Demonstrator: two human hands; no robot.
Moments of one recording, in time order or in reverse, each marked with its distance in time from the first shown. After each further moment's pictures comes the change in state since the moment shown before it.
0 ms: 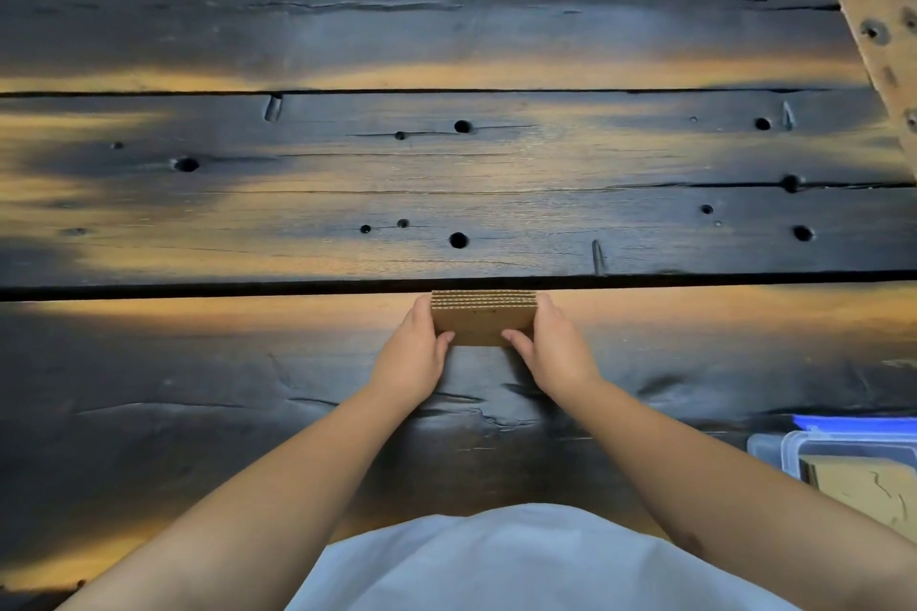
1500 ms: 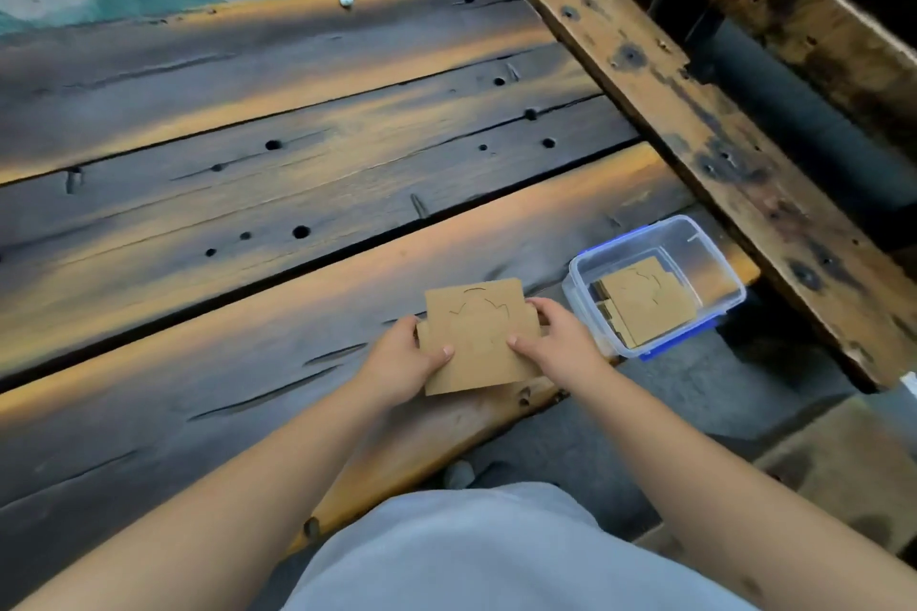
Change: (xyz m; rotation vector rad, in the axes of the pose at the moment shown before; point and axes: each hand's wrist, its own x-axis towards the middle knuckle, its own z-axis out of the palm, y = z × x) left_hand -0.134 0.111 0.038 -0.038 -0.483 0.040; right_hand -0.232 0.057 -0.079 0.438 0.293 0.415
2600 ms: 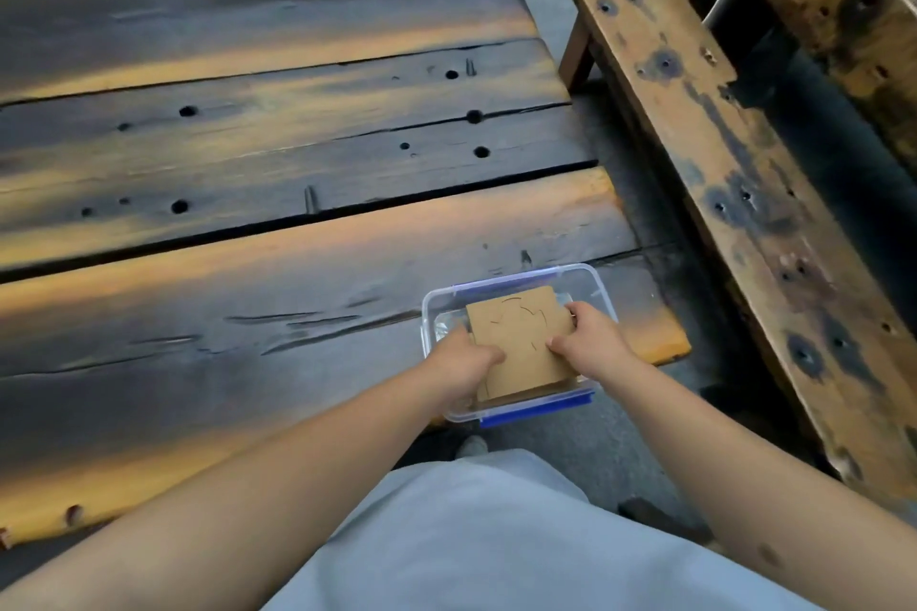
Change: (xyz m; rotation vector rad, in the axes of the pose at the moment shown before) left_hand 0.099 0.199 0.249 -0.424 -0.019 -0.314; right_hand 0.160 0.125 -0.241 -0.406 -0.153 0.077
